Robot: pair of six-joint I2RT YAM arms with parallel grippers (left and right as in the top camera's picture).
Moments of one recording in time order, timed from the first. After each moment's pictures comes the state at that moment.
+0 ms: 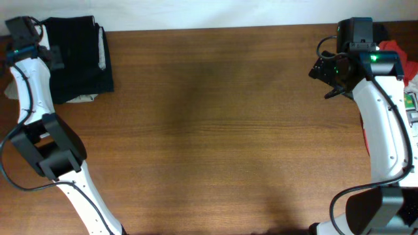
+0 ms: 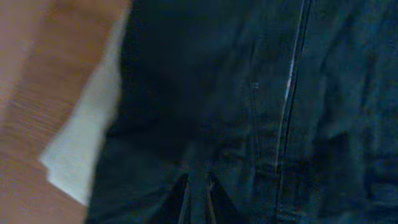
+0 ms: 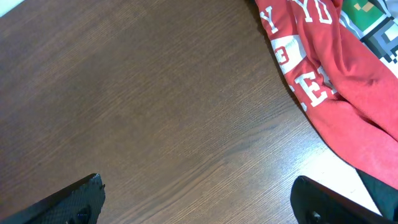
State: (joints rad) left arm 0.39 2.46 2.29 -0.76 -0.14 0.18; right arm -0.05 1.69 1.70 -1.13 0.26 0.55
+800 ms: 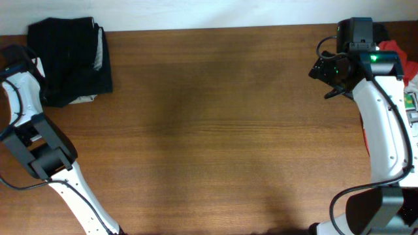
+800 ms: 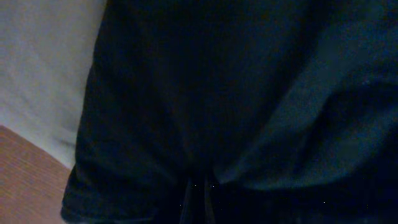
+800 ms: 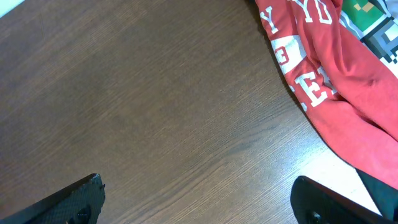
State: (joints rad) left arm 0.50 2.57 2.29 -0.88 -0.10 0.11; right arm -0.05 1.69 1.70 -1.13 0.26 0.55
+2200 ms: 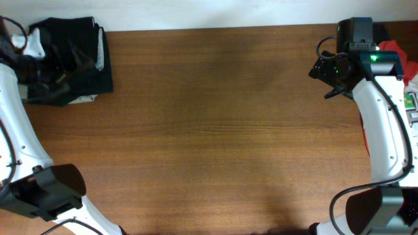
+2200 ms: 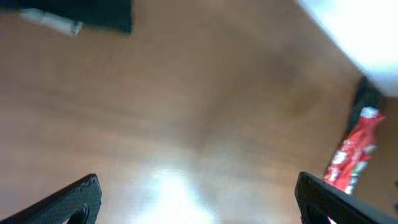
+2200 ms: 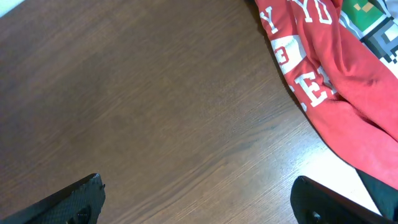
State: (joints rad) left arm 0.39 1.99 2.33 -1.64 0.51 -0.14; right arm -0.05 1.69 1.70 -1.13 0.26 0.55
